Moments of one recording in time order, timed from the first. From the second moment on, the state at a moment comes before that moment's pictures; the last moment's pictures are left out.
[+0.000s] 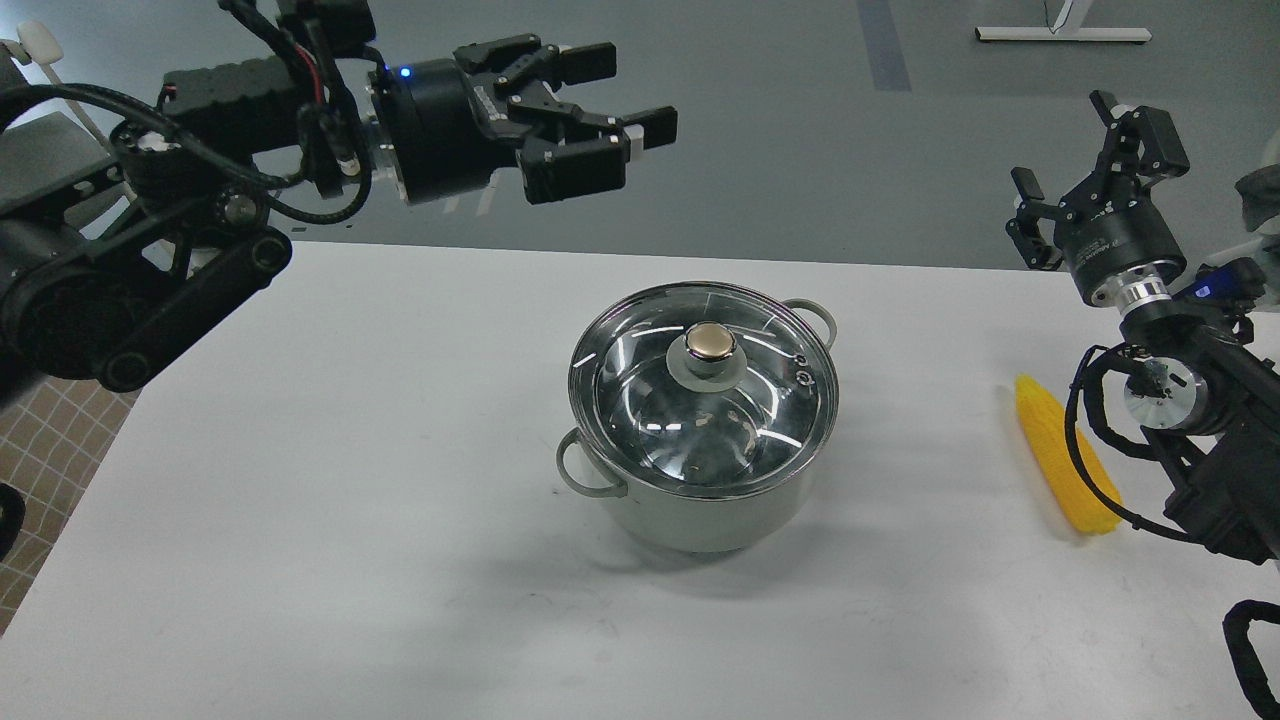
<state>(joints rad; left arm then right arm) -0.95 0.59 -0.66 -1.42 1.98 -0.20 -0.47 0.81 -0.30 0.76 0.47 -0.26 0.38 0.49</state>
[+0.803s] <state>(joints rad) -0.88 0.38 -0.50 -1.29 2.18 -0.15 -0.46 0.79 -0.30 0.76 0.47 -0.26 0.38 0.49</state>
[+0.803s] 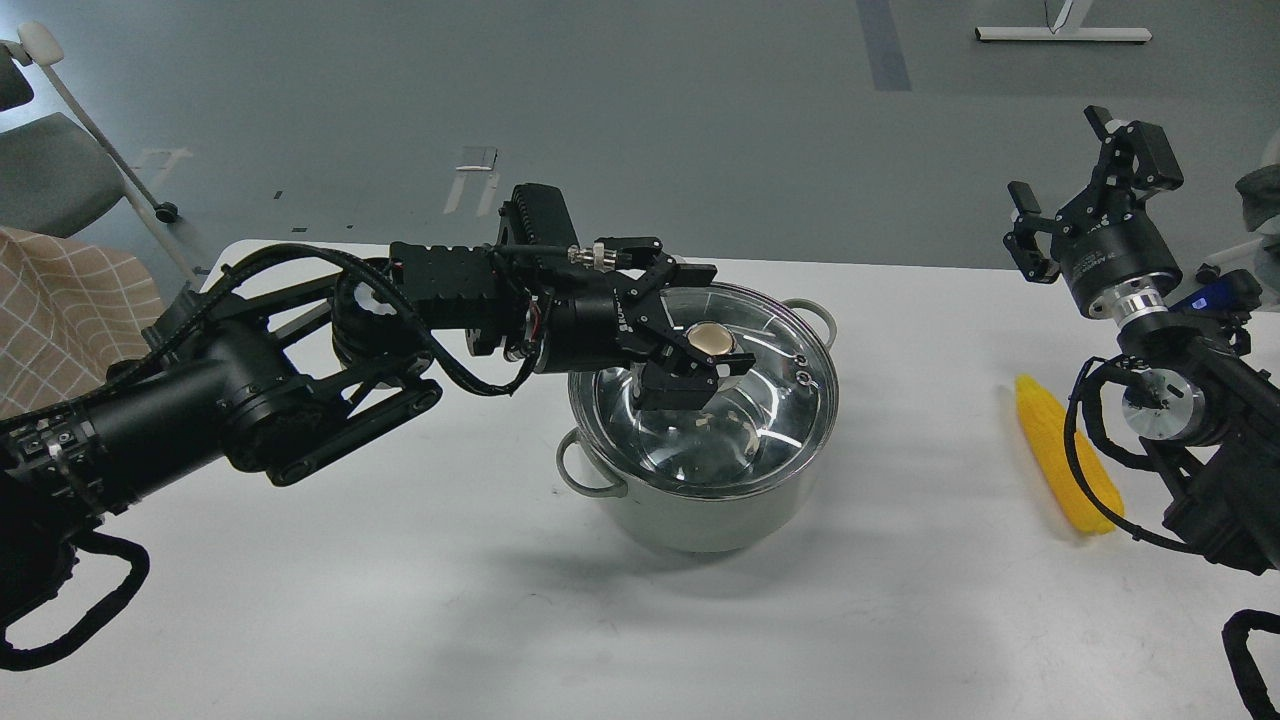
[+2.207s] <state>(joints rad) -0.85 0.35 -0.51 -1.23 2.18 -0.15 -0.46 0.79 -0.30 0.76 0.47 -0.27 0.38 0.49</state>
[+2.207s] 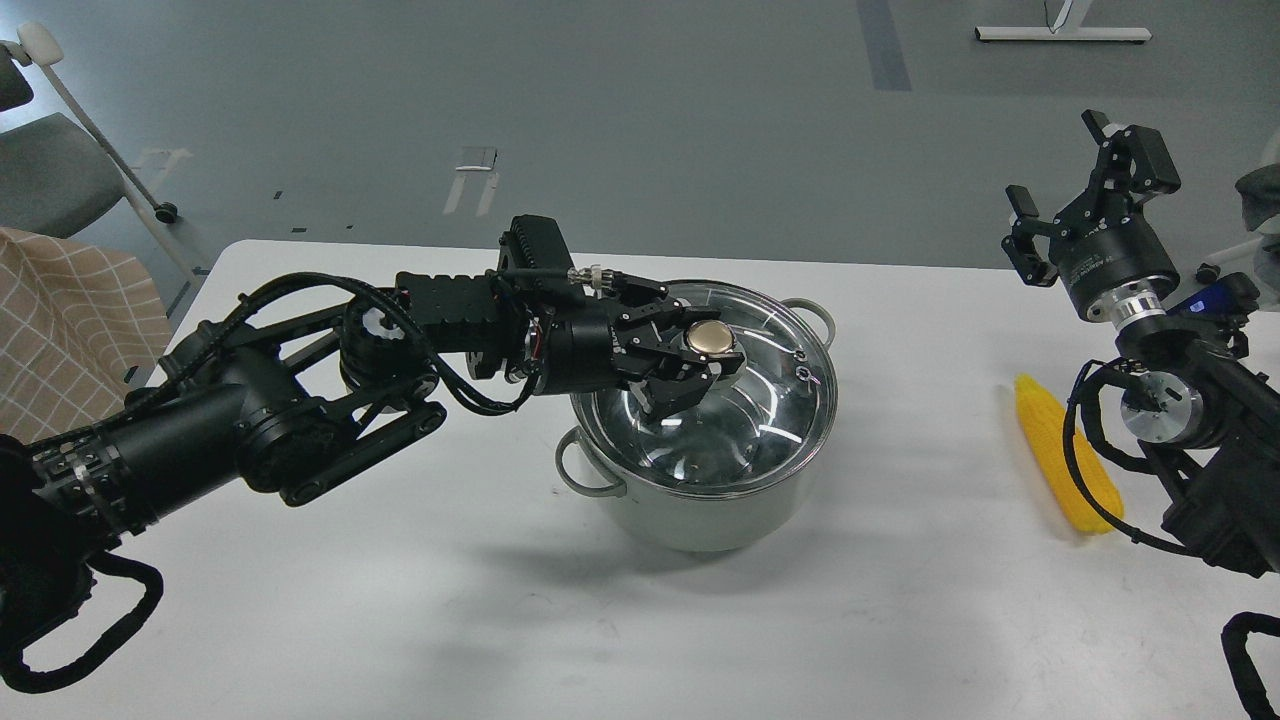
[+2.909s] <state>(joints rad) -0.99 0.72 -0.54 -1.34 2.05 -0.10 -0.49 0.77 -0.31 0.76 0.49 -0.27 0.38 0.49</state>
